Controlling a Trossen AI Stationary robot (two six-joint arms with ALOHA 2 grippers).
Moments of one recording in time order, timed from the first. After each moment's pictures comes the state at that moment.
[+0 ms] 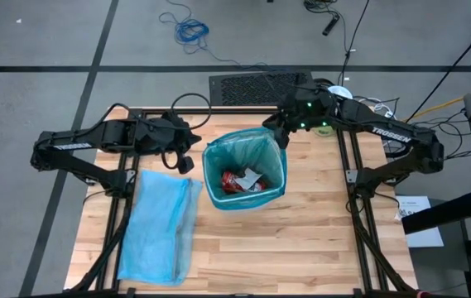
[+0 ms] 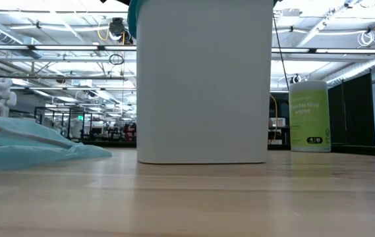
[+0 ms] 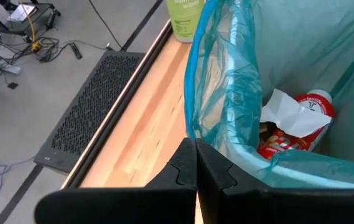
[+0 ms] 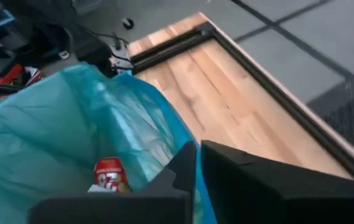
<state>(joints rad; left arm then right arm) 0.02 1.16 1.36 -0.86 -0.36 -0.07 -0.35 1.30 1.36 -0.59 -0.13 0.22</state>
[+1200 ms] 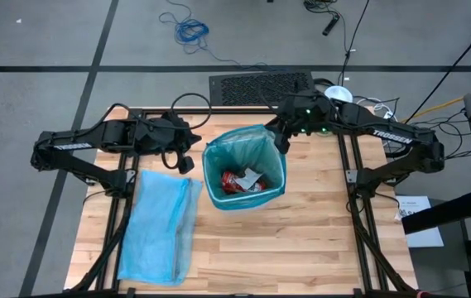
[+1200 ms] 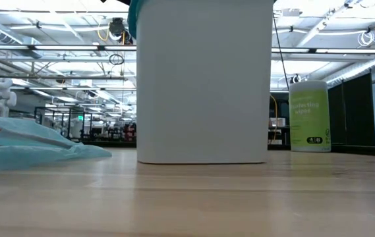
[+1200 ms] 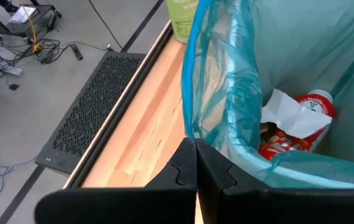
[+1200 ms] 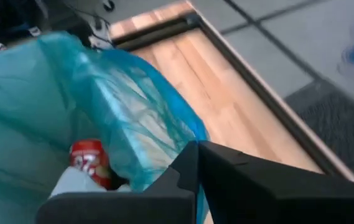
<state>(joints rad) 0.02 1.16 1.36 -0.85 -0.37 -0.07 -0.30 1.30 1.36 -0.65 0.00 0.16</state>
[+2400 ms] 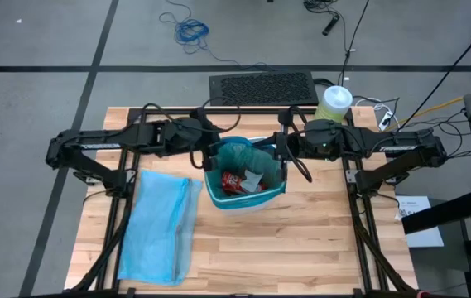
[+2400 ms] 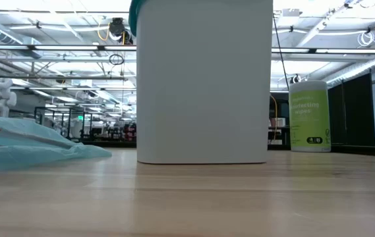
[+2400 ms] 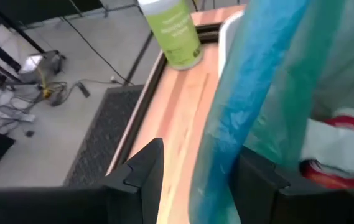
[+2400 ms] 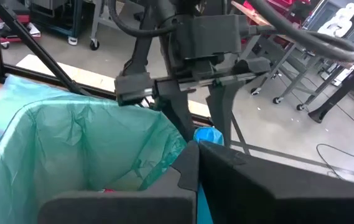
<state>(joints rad) 0.06 1.35 1.36 -0.56 -0.34 0.18 0.06 1.28 1.36 -0.34 0.24 -0.31</state>
